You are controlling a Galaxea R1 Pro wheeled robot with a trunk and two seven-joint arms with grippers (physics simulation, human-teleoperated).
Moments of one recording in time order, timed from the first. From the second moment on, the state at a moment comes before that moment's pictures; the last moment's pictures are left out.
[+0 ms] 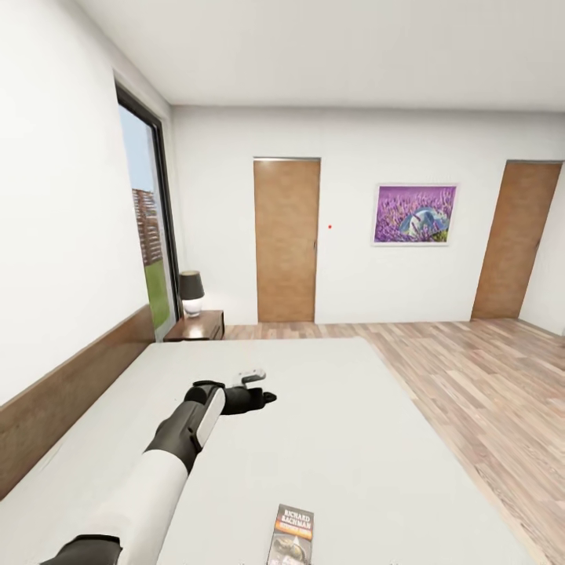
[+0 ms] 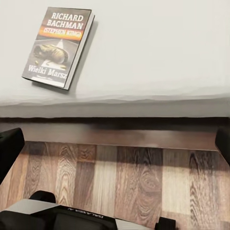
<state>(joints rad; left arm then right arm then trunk) -0.76 -0.17 0.02 -0.72 0.14 0.74 -0.19 -0.43 -0.22 -0.05 0.03 -0.09 -0.10 0.58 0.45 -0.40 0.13</state>
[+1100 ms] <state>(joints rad) -0.76 -0.17 0.00 -0.72 0.17 0.74 -0.17 -0.43 -0.22 -0.05 0.03 -0.09 -0.10 0.58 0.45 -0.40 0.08</state>
